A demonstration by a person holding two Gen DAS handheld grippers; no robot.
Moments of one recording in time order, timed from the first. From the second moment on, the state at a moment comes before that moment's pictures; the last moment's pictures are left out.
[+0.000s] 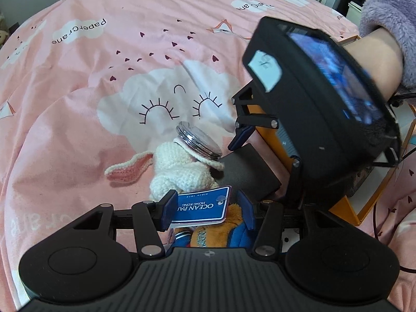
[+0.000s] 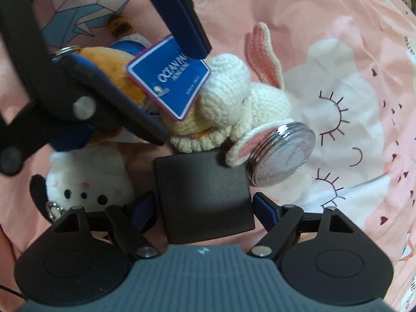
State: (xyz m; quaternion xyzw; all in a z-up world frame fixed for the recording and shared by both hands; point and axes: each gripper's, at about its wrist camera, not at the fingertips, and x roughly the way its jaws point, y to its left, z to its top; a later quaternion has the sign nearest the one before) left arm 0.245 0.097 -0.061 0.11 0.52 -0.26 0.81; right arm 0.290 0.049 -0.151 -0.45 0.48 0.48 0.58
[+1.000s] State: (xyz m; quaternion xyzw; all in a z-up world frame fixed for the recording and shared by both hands) left arm 0.272 0.077 -0.023 0.08 0.51 -0.26 0.81; right arm 0.253 -0.039 -0.009 -0.46 0.39 0.46 0.65
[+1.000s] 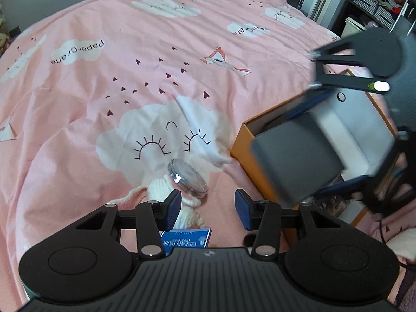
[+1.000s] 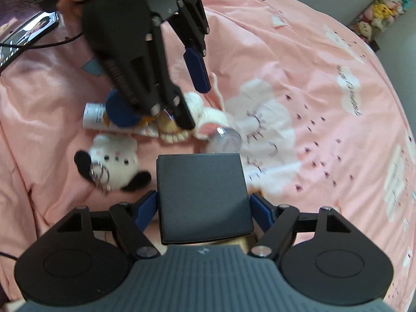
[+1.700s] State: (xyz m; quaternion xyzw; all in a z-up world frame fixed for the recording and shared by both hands) left arm 0.360 0.065 -0.111 0.03 0.61 -0.21 0.77; right arm 0.257 -0.133 -0.063 -0.41 0.49 0.43 0.64
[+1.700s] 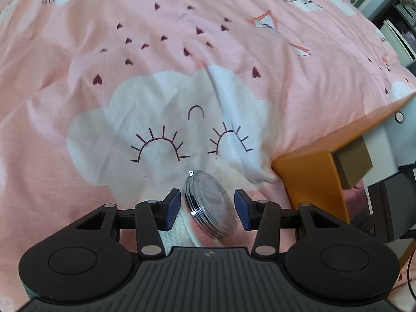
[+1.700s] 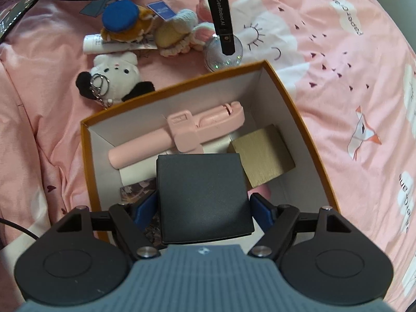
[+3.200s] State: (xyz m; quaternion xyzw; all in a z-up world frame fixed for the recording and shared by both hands) left arm 0.280 0.053 -0.027 -0.02 0.52 -0.25 0.82; right arm 0.245 -0.131 -0.124 -0.49 0.41 0.47 0.61
